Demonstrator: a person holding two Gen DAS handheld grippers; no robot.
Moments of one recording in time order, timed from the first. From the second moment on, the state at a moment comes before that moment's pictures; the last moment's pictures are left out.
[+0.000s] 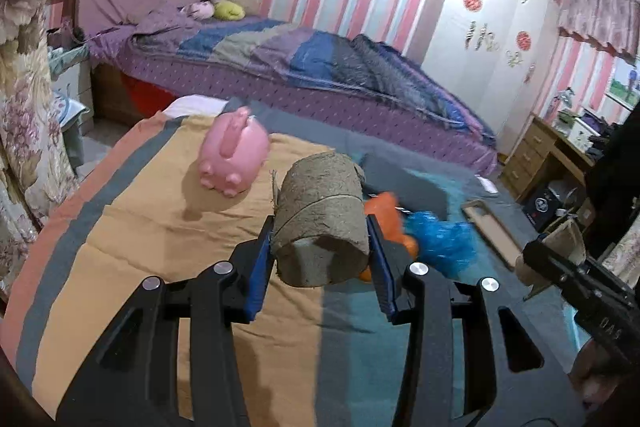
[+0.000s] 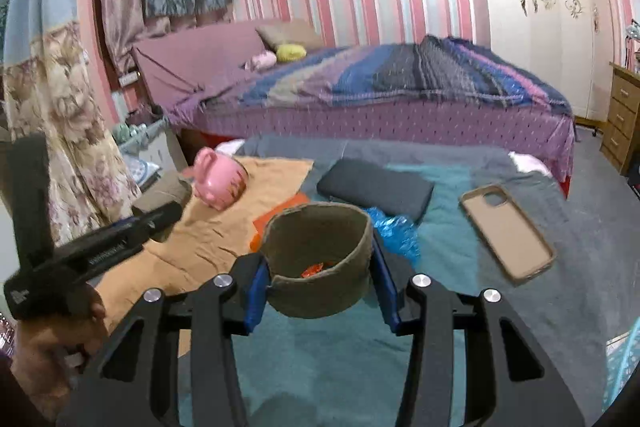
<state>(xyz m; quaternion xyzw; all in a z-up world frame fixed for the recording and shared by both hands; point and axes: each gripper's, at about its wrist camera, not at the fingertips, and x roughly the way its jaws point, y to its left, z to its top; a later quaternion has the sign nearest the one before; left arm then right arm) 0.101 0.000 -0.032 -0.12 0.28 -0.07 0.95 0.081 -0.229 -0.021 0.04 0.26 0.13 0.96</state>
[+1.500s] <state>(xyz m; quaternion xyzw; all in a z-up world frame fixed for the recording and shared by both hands) 0.006 -0.266 0.037 -0.05 0.23 -0.27 0.93 -0.072 -0.514 0.033 0.13 0.19 -0.12 0.97</state>
